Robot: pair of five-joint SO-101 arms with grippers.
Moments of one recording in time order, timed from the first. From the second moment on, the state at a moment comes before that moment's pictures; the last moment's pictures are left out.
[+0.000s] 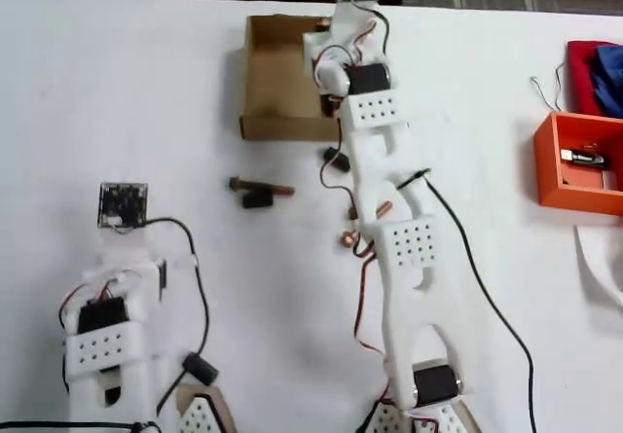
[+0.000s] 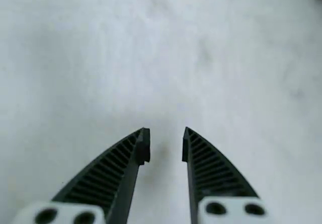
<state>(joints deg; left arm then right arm) -24.3 -62.6 86.8 40.9 -13.0 -16.4 62.6 -74.2 53.6 -4.6</state>
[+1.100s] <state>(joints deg) -24.3 -62.6 86.8 40.9 -13.0 -19.3 67.7 -73.6 53.1 -4.6</state>
